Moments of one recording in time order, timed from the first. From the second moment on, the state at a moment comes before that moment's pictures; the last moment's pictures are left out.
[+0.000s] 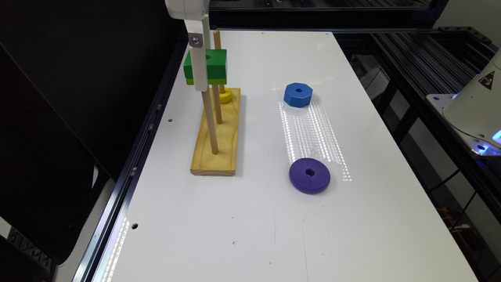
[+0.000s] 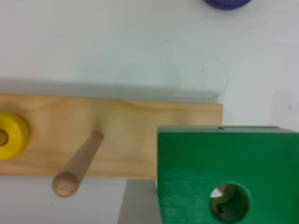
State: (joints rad) arm 0.00 0.31 0.16 -1.86 0.02 2.23 0.90
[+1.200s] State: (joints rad) arm 0.03 0.31 0.16 -1.86 0.01 2.23 0.93
